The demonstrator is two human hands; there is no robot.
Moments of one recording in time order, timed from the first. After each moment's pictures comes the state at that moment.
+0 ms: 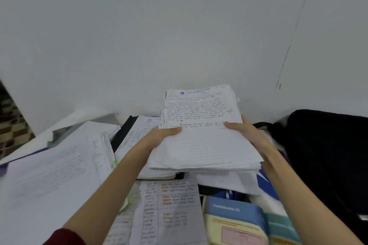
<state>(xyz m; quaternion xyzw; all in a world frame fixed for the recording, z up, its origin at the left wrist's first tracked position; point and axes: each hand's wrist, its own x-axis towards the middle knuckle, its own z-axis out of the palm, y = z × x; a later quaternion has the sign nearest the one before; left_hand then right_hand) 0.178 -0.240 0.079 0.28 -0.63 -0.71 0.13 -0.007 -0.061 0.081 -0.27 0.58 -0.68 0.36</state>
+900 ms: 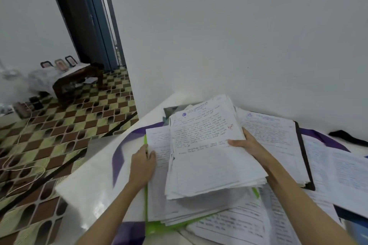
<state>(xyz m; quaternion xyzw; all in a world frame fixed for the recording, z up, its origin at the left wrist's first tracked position) 0.473 -0.393 -0.026 0.58 -0.70 -0.31 0.29 0.195 -0.278 0.023 -0.33 0.58 -0.57 0.48</state>
